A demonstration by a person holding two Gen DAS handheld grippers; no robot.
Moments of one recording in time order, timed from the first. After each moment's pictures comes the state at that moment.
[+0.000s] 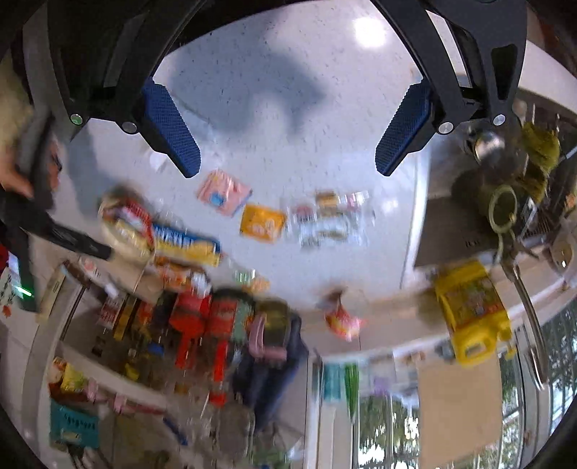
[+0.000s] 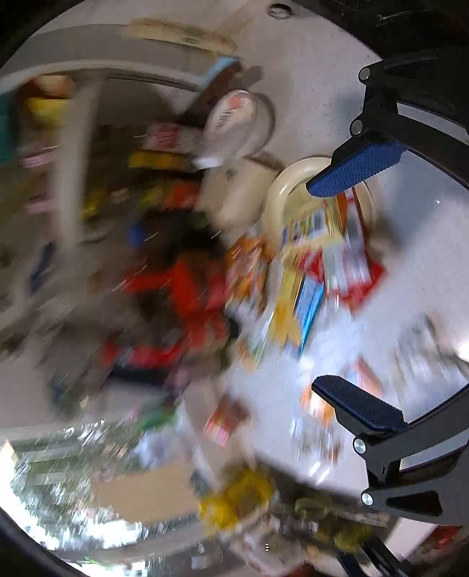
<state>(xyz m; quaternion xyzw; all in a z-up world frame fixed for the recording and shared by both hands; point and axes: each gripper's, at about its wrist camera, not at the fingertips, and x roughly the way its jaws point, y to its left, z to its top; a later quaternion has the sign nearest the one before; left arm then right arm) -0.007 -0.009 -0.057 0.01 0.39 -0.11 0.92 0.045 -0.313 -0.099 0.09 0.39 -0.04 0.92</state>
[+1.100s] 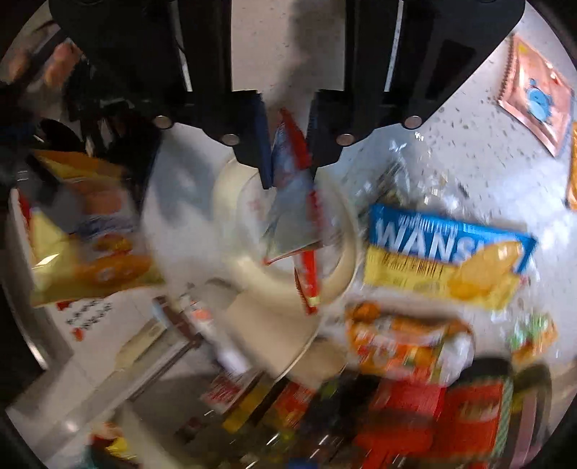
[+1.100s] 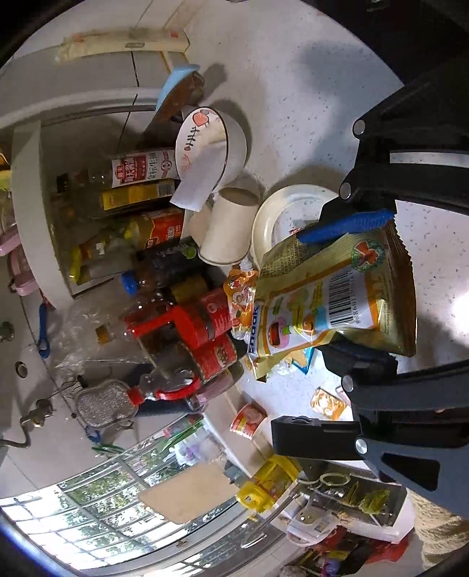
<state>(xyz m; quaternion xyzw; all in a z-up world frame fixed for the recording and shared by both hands) 0.111 -0.239 -0.139 -0.07 0.47 -0.42 0.78 -0.013 -0.397 -0.081 0.19 0.33 0.02 0.92</state>
